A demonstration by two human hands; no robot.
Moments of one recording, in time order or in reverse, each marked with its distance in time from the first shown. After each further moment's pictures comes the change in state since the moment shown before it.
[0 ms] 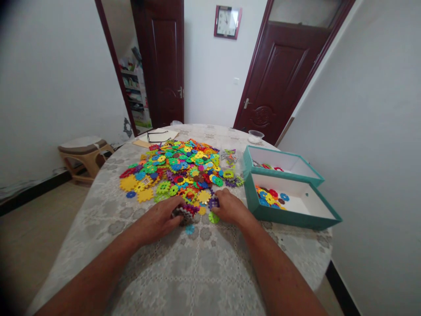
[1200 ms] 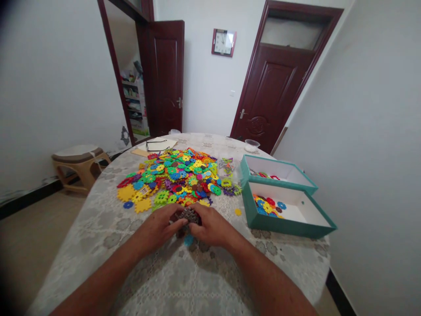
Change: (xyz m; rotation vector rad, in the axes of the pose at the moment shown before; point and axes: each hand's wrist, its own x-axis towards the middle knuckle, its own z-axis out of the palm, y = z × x) left_hand 0.005 0.000 0.001 -0.135 0.102 -0.076; right_hand -0.014 -0.072 -0.001 0.427 0.059 -0.329
